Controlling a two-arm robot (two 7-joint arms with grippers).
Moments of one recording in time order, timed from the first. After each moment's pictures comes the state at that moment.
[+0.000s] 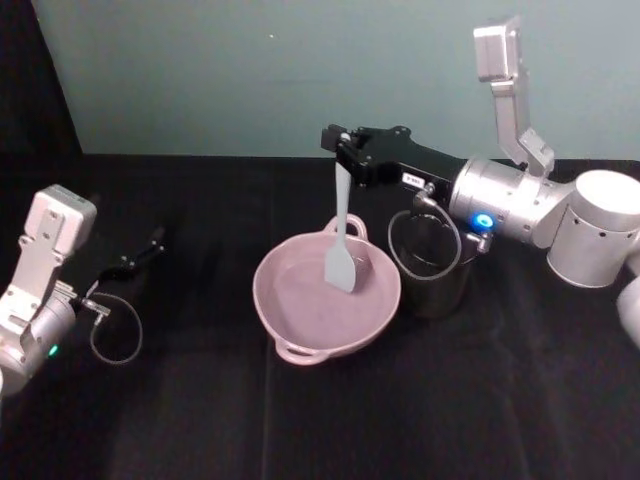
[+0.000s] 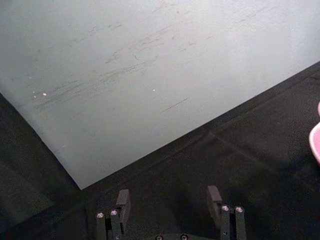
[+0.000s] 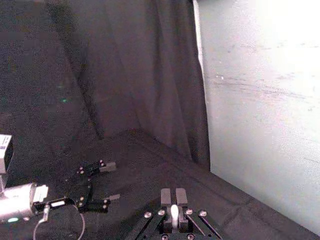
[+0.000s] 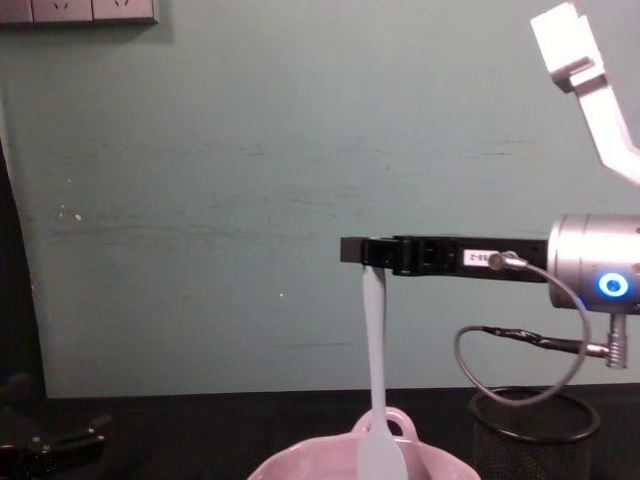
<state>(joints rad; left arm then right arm) -0.20 0.60 0.45 -1.41 -0.25 -0.12 0.03 0.63 0.37 -0.57 -1.24 0.65 0.14 0.61</state>
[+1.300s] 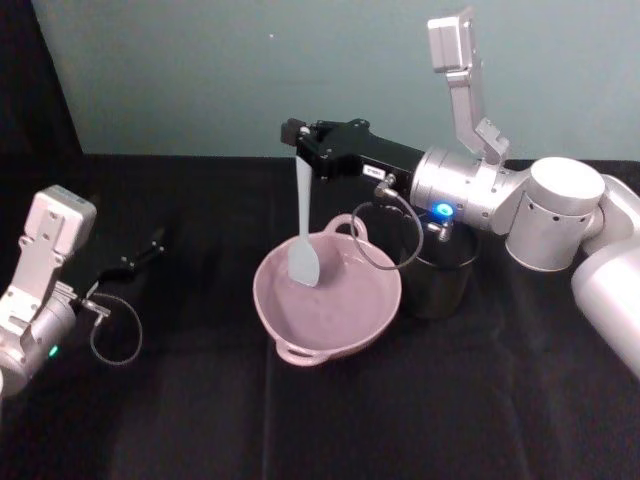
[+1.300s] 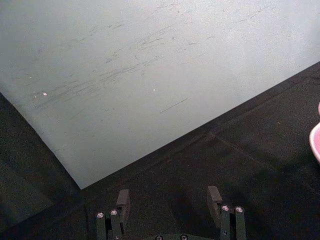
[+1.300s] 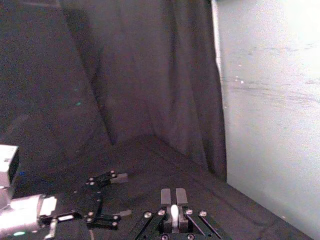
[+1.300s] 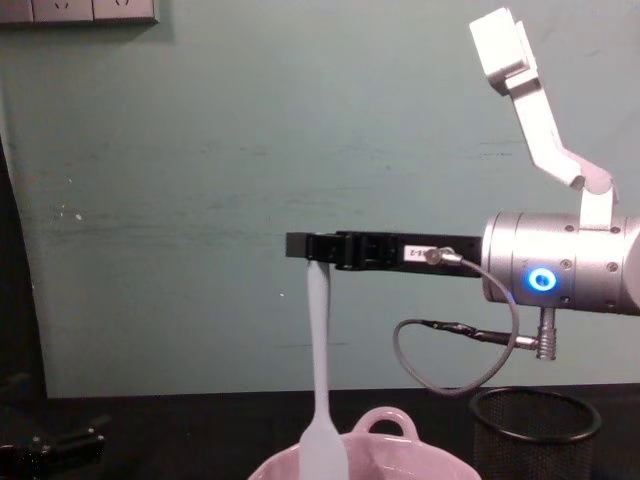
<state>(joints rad) -0.20 0.60 0.45 -1.41 -0.25 -0.12 0.03 0.71 0.28 -0.62 -1.12 0.64 0.10 0.66</state>
